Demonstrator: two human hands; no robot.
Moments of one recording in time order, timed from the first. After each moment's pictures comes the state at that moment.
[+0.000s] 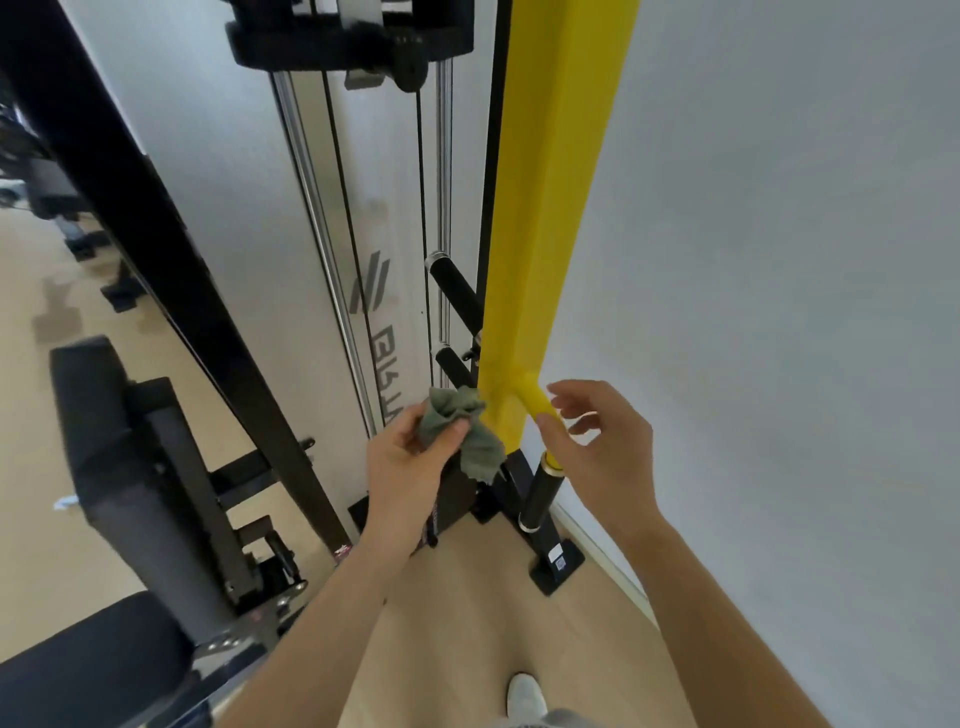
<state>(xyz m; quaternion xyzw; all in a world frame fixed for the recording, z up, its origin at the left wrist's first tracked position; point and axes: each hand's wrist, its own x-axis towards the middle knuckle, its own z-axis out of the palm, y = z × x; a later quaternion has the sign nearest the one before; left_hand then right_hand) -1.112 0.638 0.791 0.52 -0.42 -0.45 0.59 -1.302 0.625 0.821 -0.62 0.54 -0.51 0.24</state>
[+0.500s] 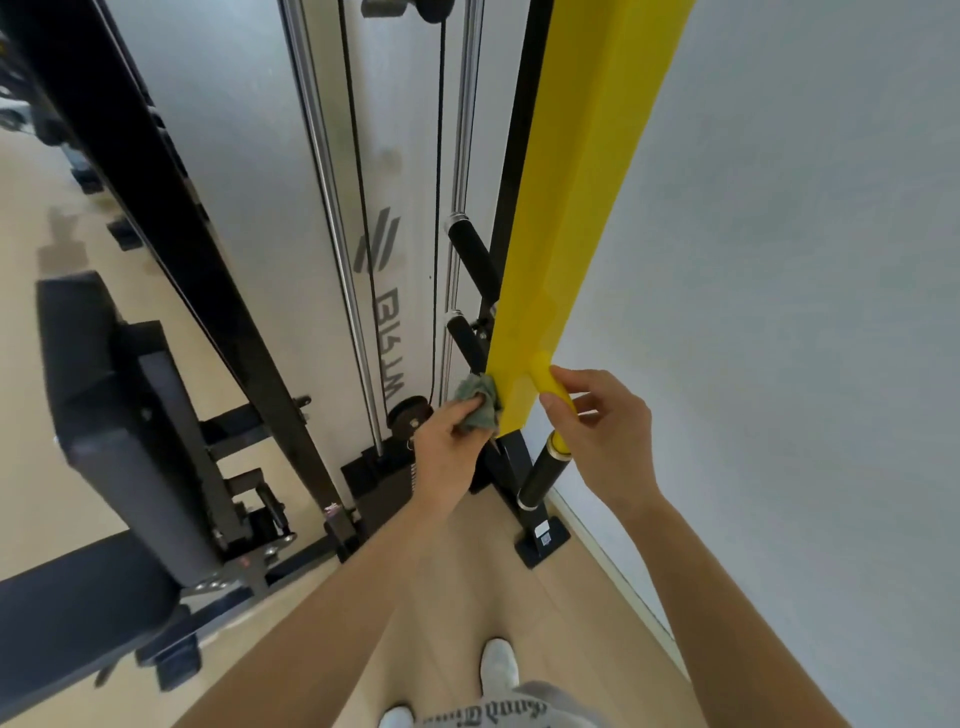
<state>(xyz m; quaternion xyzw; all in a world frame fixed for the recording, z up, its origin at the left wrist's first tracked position) -1.152 0.597 0.702 0.59 -0.48 -0.36 0.54 -1.317 0.603 0.802 -0.63 0.57 -0.45 0.27</state>
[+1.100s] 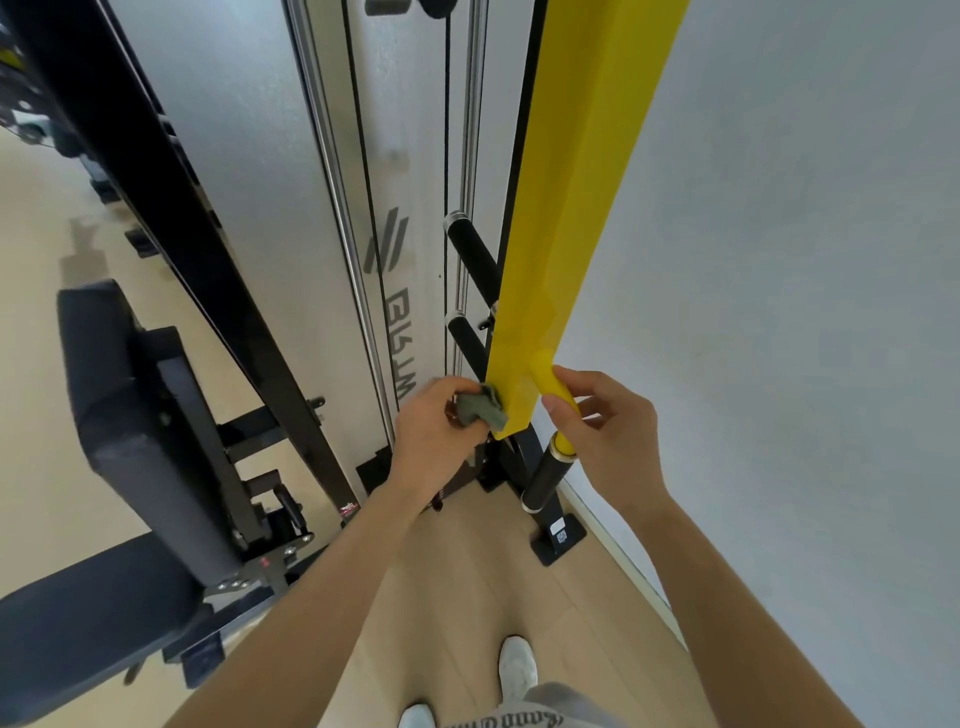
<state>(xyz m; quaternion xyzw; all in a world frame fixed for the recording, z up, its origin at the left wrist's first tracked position) -1.112 0.597 0.738 0.63 -0.60 -0.27 0.42 -1.311 0.603 0.793 -0.61 0.56 -0.47 0.31</state>
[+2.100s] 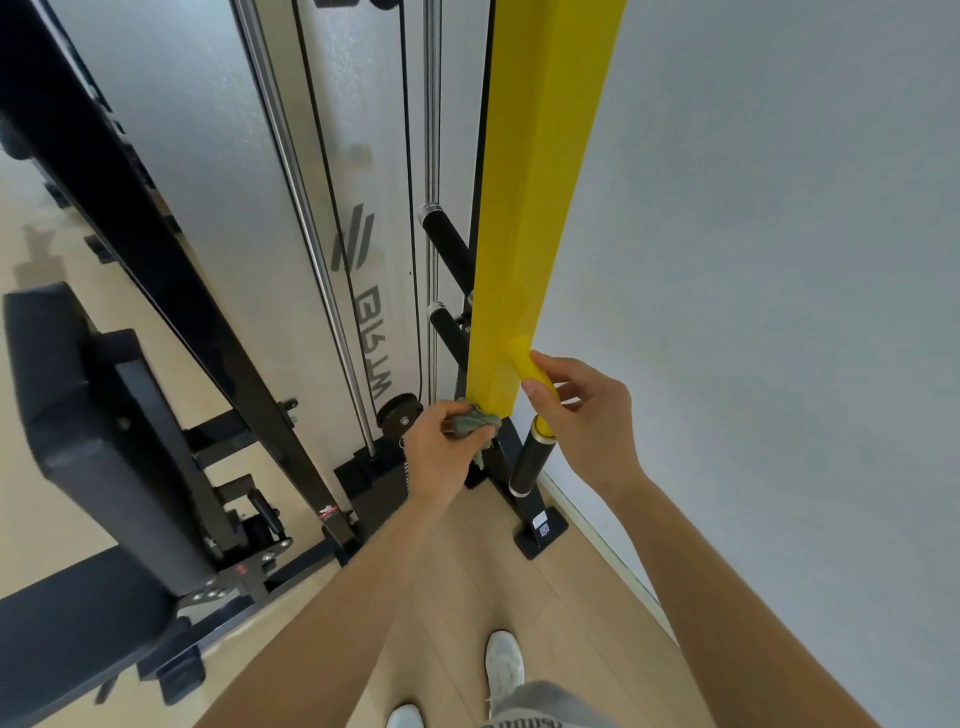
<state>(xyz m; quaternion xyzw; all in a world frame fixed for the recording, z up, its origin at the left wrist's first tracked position) -1.160 0.597 0.683 0.63 -0.48 -0.36 0.49 -1.323 0.596 0.788 -0.62 0.56 -0.47 0.30</state>
